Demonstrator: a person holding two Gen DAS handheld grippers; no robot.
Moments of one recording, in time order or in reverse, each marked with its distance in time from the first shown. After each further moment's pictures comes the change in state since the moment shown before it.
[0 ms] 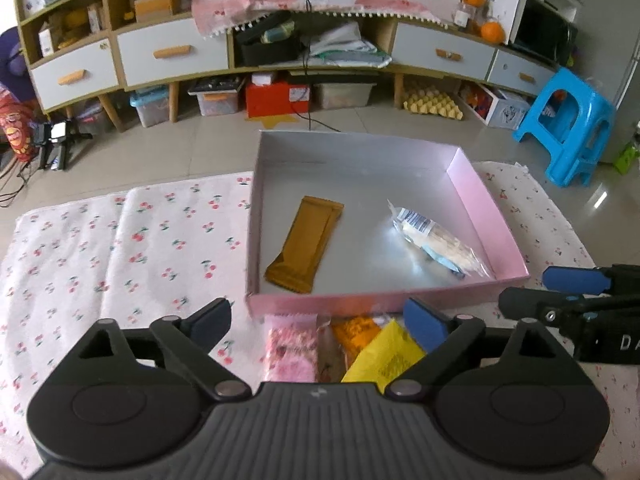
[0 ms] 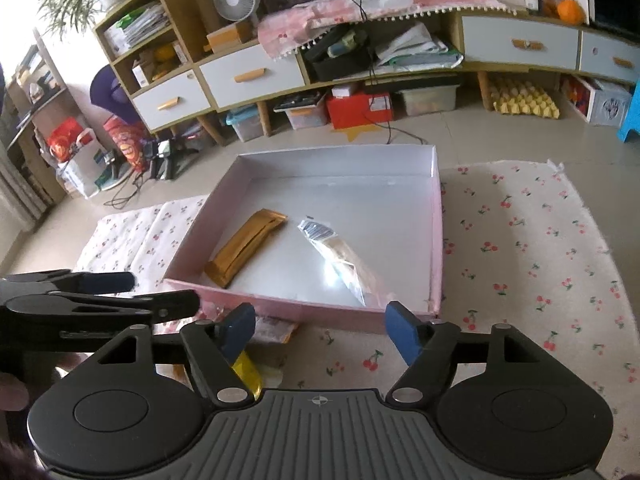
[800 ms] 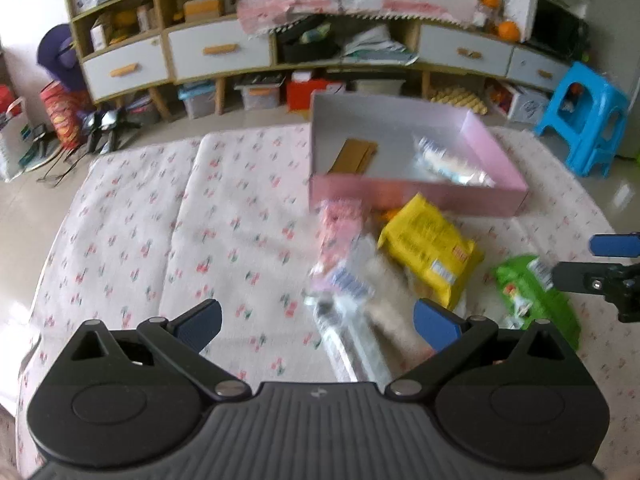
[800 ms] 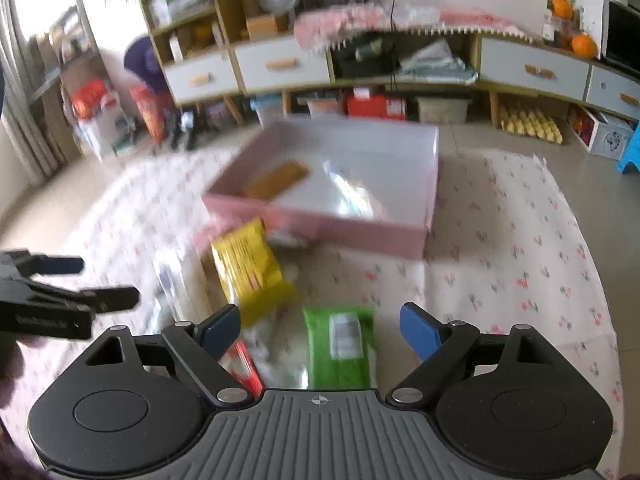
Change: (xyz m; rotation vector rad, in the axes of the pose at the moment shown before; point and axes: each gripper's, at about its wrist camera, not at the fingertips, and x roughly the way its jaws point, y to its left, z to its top) left arm -0.054 0.009 -0.090 -0.022 -0.022 0.120; right arm -0.052 0.015 -0.072 -0.150 0.001 -0.018
